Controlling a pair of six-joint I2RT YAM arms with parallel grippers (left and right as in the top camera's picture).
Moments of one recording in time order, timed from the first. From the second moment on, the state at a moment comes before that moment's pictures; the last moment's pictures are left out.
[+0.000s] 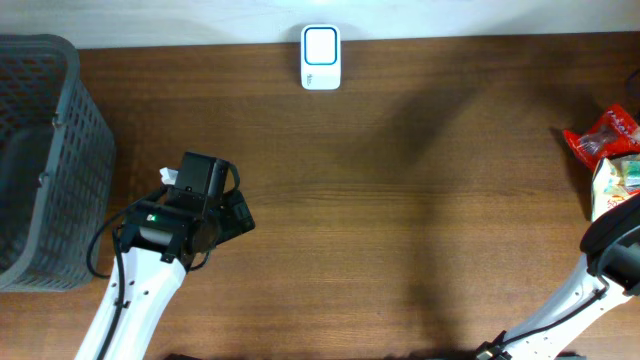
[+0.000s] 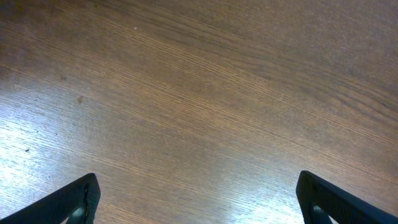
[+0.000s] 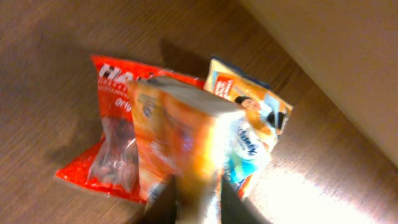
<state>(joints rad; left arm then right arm) -0.27 1.23 1.08 -1.09 -0.17 -0.63 -0.65 2.25 2.23 -1.08 0.21 0.08</state>
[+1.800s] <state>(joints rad) -0.27 1.23 1.08 -1.09 -0.17 -0.63 -0.02 0.01 0.08 -0.03 -0.30 -0.05</state>
